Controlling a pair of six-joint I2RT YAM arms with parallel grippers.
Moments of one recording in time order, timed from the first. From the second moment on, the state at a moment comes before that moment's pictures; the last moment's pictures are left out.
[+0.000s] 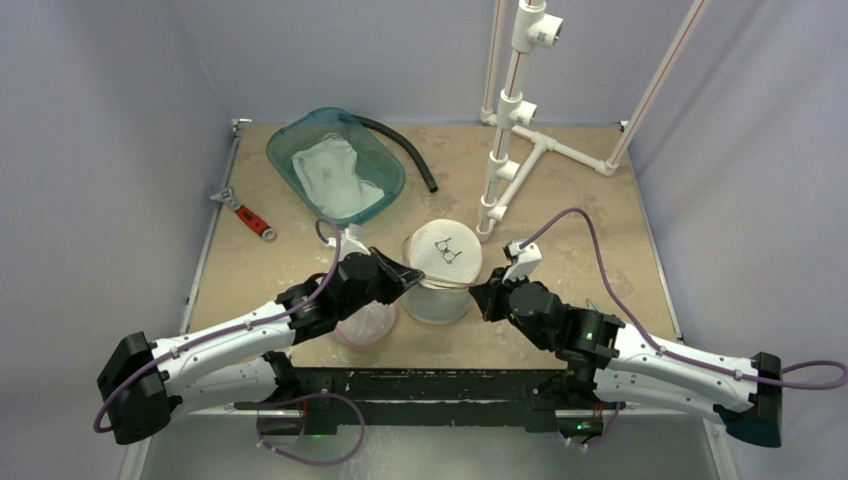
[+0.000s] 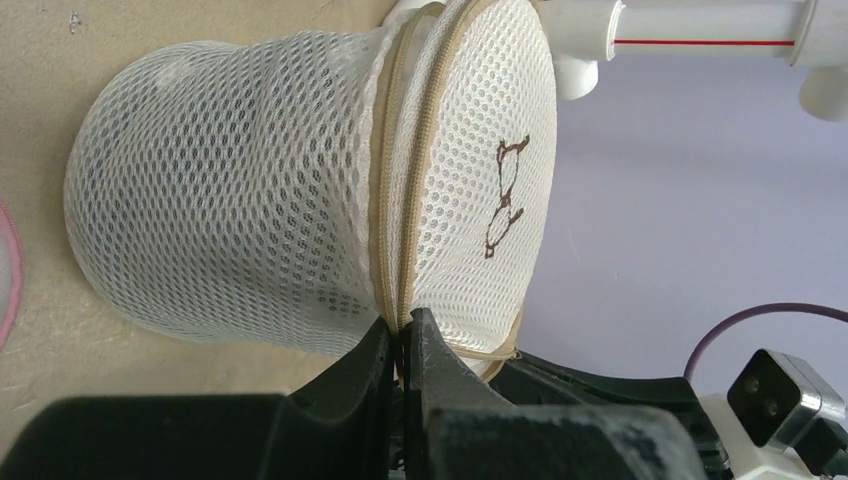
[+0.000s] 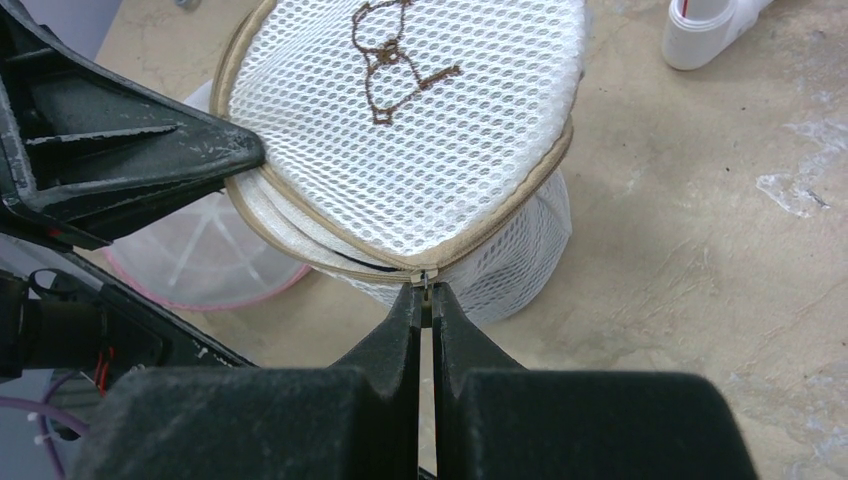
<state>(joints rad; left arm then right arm) -0.95 1.01 0.59 -0.08 -0.27 -1.46 1.15 0.71 0.55 -0.31 0.52 0.67</state>
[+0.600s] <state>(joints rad) -0.92 0.91 0.57 -0.10 -0.23 -1.41 1.15 0.69 0.56 -0.37 0.52 0.74</state>
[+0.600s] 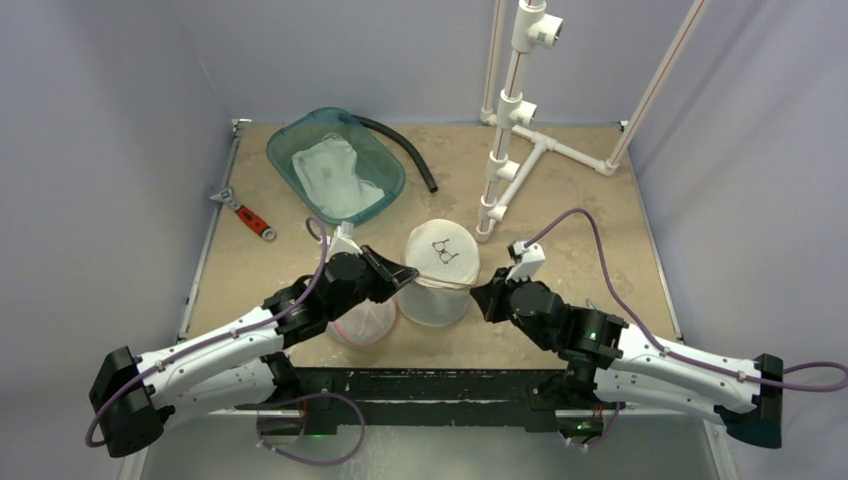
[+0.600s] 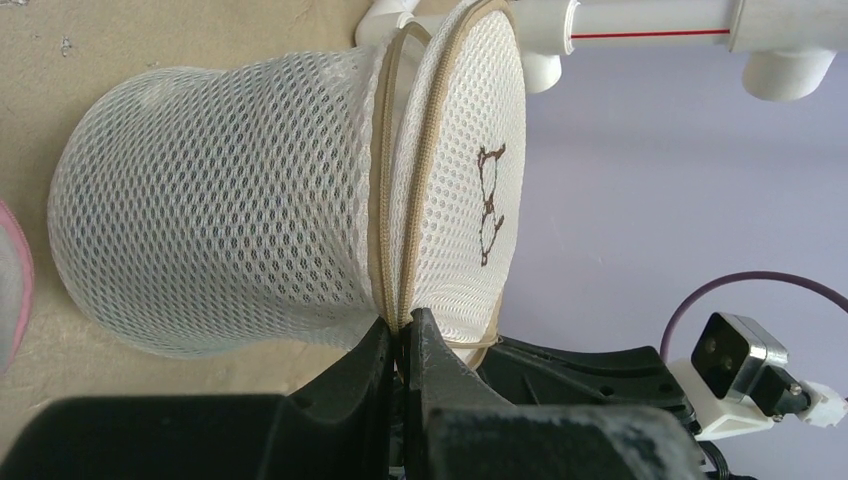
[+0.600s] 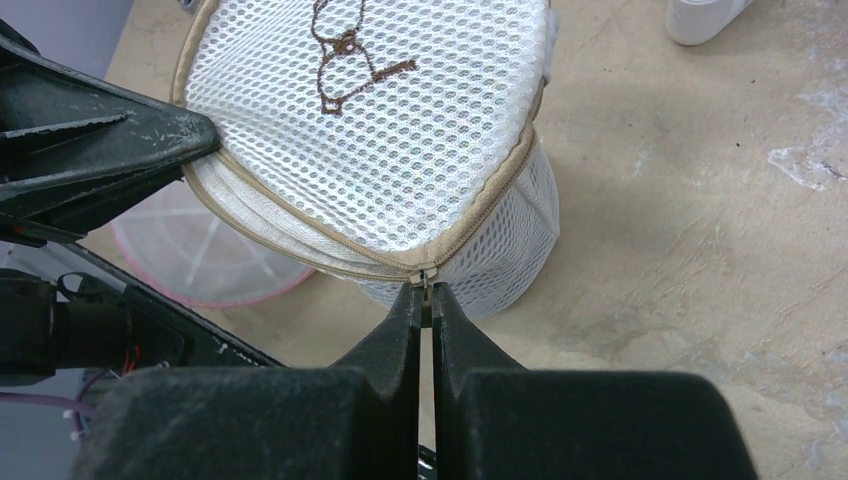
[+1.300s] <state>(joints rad) -0.88 0.88 0.54 -0.09 -0.20 -1.32 1.15 0.69 0.66 -0.39 0.42 0.70</state>
